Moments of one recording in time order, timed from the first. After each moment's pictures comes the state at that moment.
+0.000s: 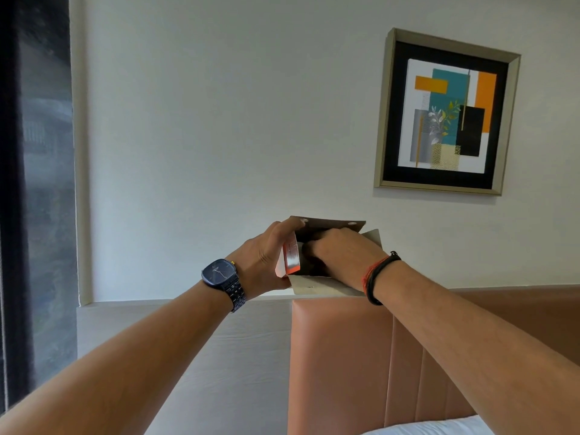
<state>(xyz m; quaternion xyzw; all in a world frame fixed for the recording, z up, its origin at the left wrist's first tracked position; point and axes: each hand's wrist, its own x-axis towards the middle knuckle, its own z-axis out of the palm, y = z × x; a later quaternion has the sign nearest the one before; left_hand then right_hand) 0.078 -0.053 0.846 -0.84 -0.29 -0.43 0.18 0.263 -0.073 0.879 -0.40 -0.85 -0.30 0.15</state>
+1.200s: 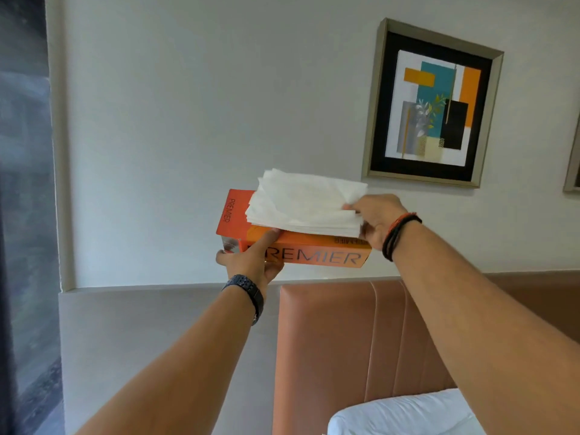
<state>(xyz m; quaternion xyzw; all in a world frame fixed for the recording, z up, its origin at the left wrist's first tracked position) 0.114 -0.042 0.810 -0.26 -0.28 -0.76 -0.53 0.297 -0.074 0.911 -0.52 -0.44 0.38 0.62</state>
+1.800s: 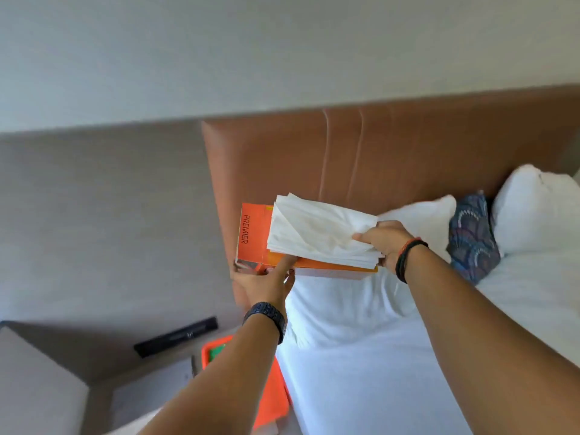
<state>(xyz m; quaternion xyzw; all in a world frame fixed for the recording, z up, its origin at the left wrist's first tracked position) 0.254 -0.064 0.479 -0.19 -0.41 -0.65 -0.61 0.448 -0.070 0.561 -0.74 -0.29 0.41 0.44</state>
